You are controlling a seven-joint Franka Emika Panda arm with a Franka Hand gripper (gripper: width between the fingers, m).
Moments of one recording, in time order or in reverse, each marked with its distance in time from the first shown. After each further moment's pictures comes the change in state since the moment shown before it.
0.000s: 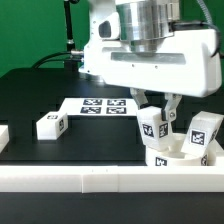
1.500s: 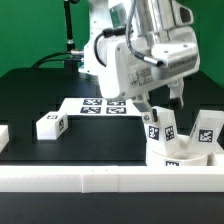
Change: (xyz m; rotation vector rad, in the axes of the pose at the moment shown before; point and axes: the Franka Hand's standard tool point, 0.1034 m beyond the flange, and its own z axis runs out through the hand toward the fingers) arm -0.007 -0.013 -0.016 0.133 -0.129 1.194
